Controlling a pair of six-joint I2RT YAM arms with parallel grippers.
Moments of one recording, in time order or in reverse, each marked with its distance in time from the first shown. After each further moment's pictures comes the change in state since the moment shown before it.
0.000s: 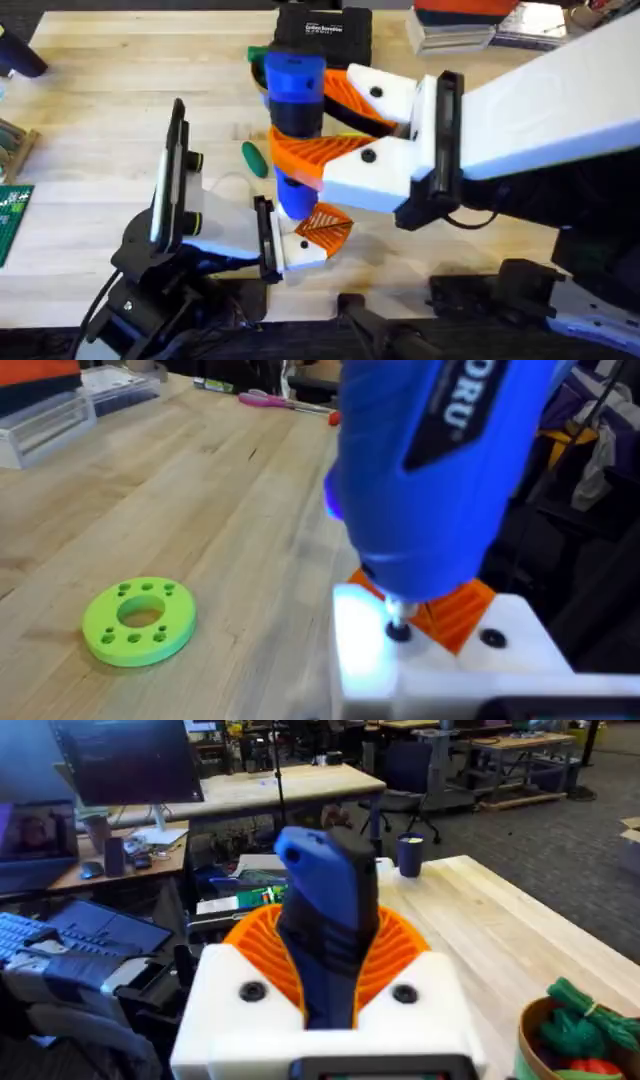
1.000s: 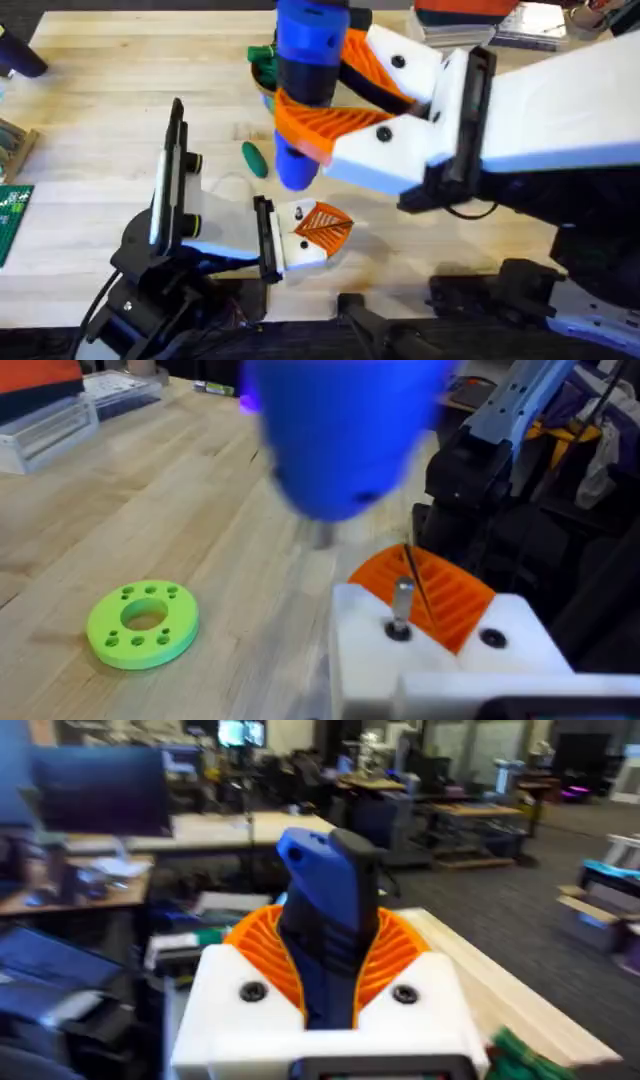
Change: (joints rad) left arm 0.000 -0.002 0.001 0.000 -0.002 0.011; right arm -0.011 0.001 -0.015 0.141 0.044 -0.085
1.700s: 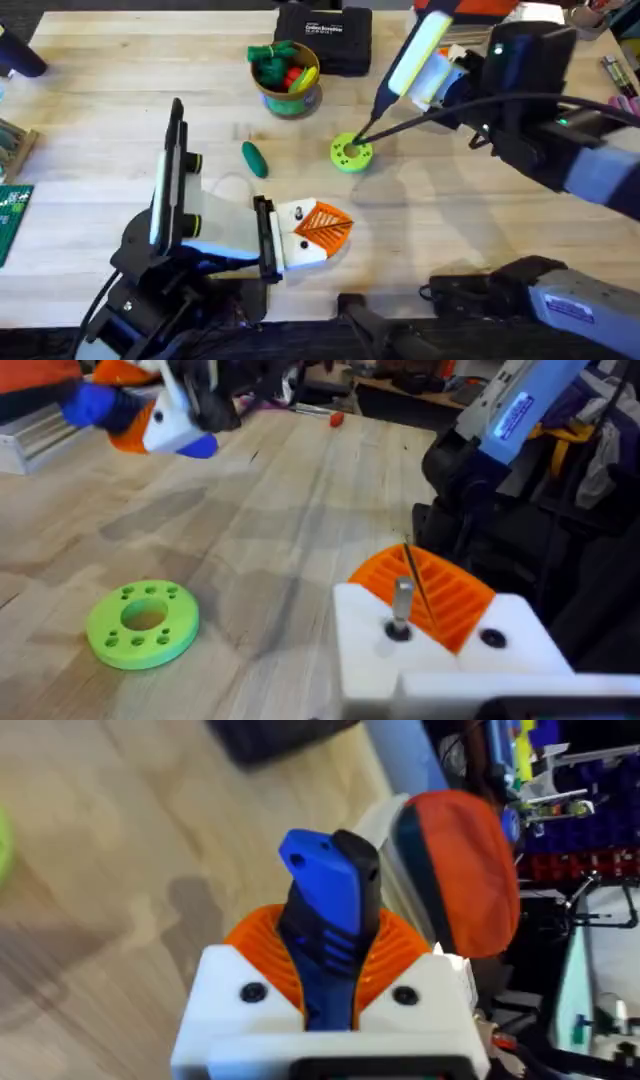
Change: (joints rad) left arm 0.000 0.000 0.000 0.000 0.000 0.000; right arm -0.637 0.386 0.000 -0.401 0.453 -0.978
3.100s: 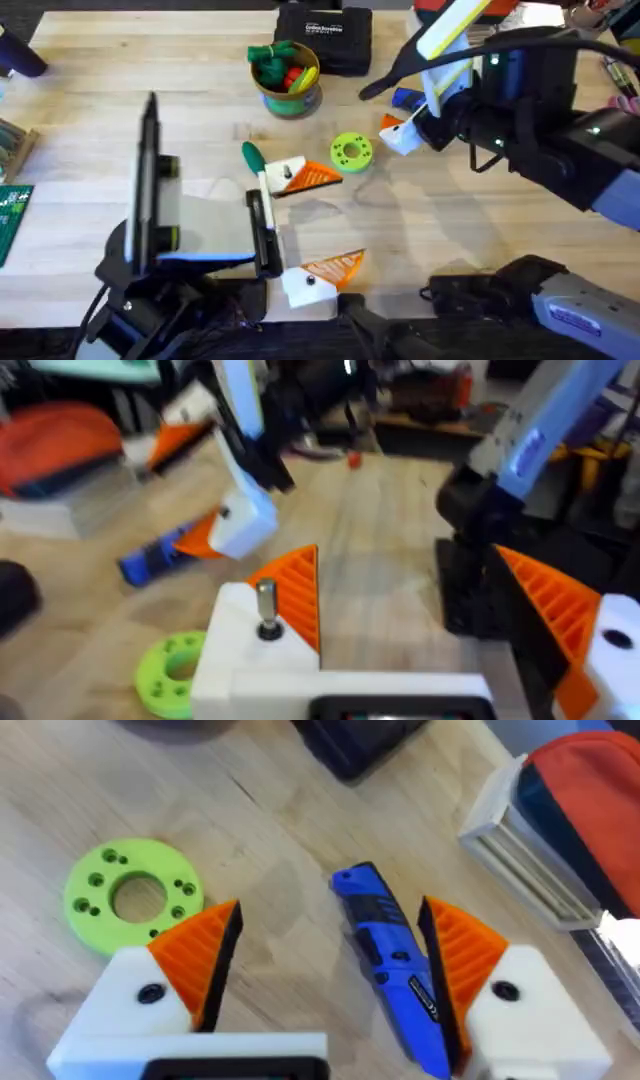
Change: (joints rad) left arm 0.000 0.000 -0.001 0.122 -0.038 0.004; right arm 0.090 -0.112 0.037 -0.282 -0.119 0.518
